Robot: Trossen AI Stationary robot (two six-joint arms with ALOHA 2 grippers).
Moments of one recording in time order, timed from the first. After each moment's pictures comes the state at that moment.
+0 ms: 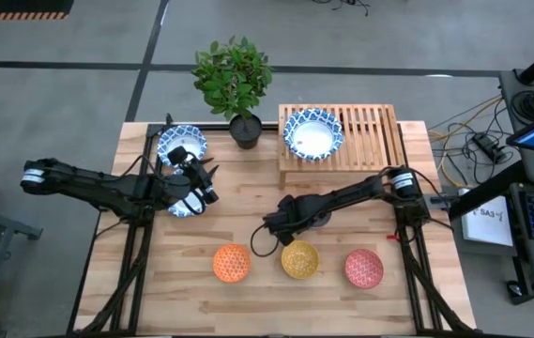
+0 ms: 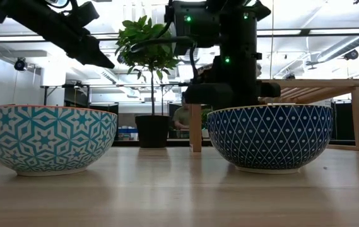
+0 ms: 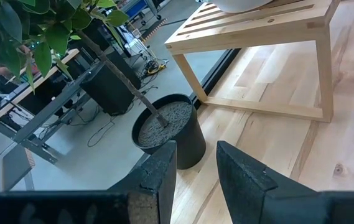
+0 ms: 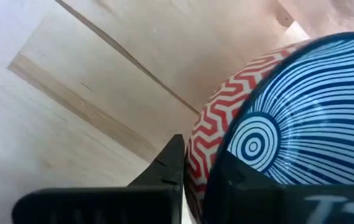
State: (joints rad) left arm -0.08 0.91 0.54 -0.10 -0.89 0.12; right arm 0.14 2.05 1.52 -1.03 0.18 1.01
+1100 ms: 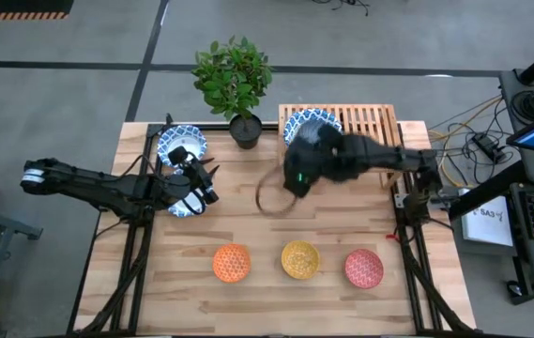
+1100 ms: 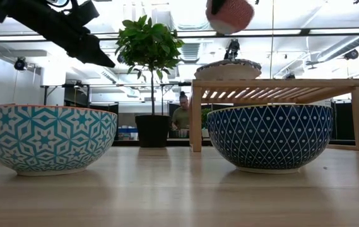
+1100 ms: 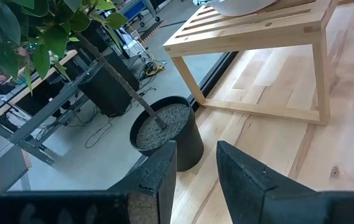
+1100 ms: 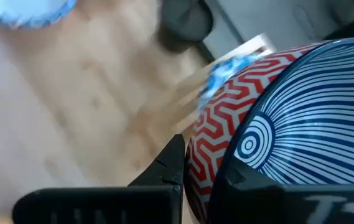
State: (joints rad) left arm -0.08 0.91 0.55 -0.09 -0.88 0.12; right arm 0.06 1.87 2.26 -1.56 0.57 0.47
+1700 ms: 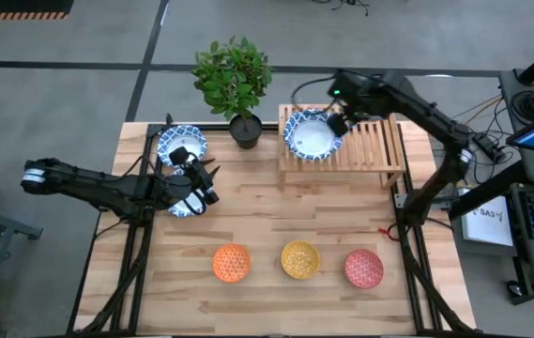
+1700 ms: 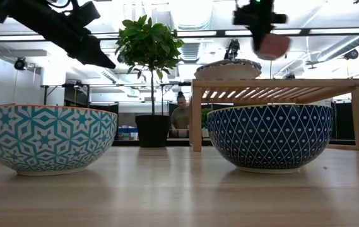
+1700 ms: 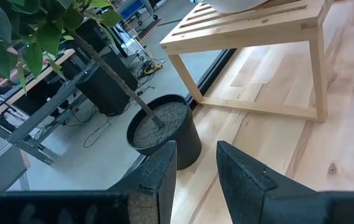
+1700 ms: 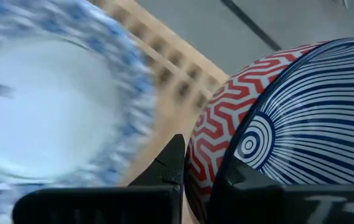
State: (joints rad) left arm -0.08 0.93 0.55 -0.09 -0.87 0.11; right arm -0.54 1.61 1.95 -1.57 0.43 0.33
